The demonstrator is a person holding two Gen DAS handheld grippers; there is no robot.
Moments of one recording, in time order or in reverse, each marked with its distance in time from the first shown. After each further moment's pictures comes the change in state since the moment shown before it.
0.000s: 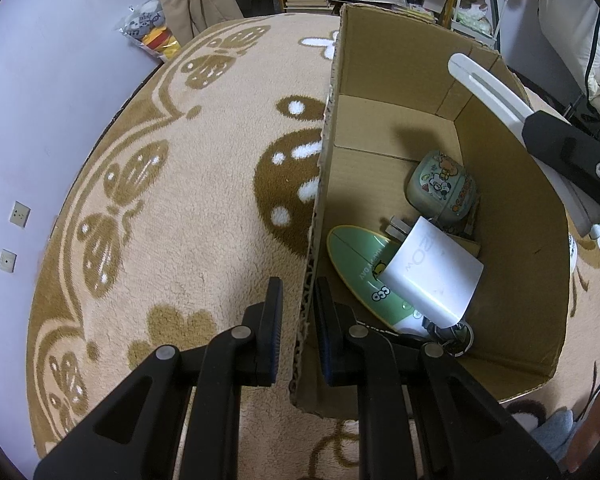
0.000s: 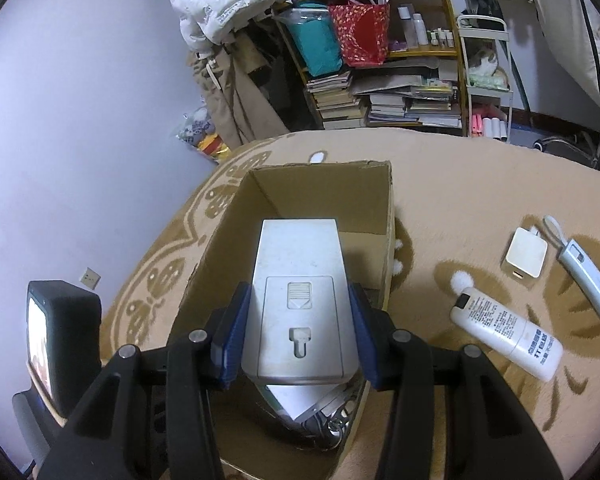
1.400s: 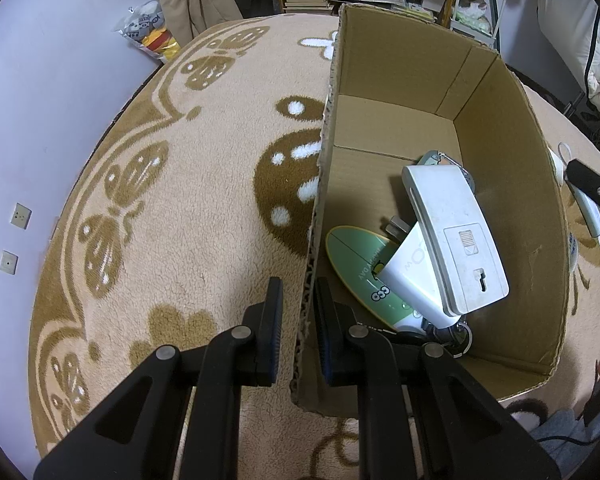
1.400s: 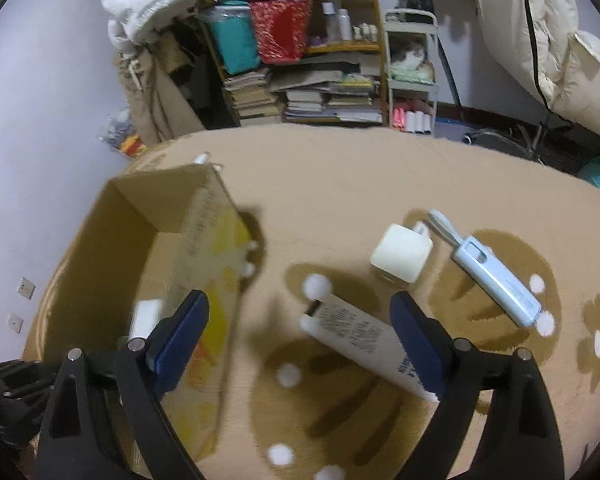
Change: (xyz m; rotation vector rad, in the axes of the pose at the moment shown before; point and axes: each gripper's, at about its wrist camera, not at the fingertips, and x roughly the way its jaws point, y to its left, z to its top) left arm 0.001 0.004 0.000 0.004 -0.003 -0.004; right arm -0.004 -0.097 0.006 0.038 0.015 -0.255
